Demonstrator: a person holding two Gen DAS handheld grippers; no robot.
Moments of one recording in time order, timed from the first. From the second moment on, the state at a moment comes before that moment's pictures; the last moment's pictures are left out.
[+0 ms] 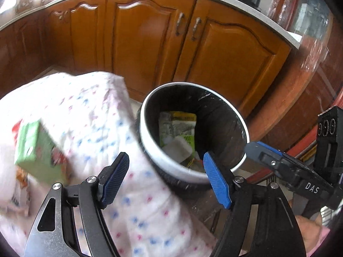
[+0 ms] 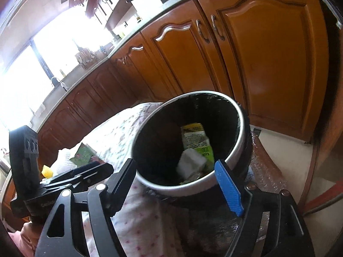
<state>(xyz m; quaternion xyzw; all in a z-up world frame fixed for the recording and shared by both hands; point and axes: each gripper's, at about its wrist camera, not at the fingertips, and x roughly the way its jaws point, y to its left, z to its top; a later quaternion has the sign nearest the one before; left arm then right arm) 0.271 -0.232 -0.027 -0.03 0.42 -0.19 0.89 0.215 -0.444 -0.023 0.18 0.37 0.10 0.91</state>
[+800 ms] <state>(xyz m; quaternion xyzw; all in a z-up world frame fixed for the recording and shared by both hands) 0.170 -0.067 -0.046 -0.14 0.41 -0.08 0.90 0.171 -0.319 -0.041 0.16 0.38 0.17 0.89</state>
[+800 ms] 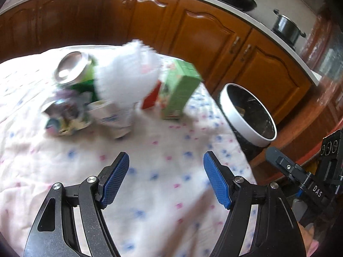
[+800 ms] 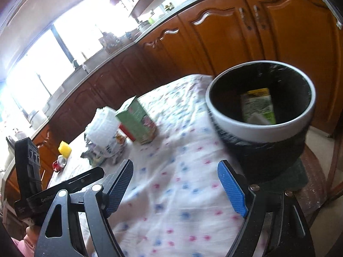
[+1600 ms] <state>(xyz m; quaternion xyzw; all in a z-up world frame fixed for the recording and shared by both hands) 0.178 0.052 -0.061 -0.21 0.40 0.01 0.89 0.229 -0.221 -0.047 0.10 0.38 0.19 0.90</state>
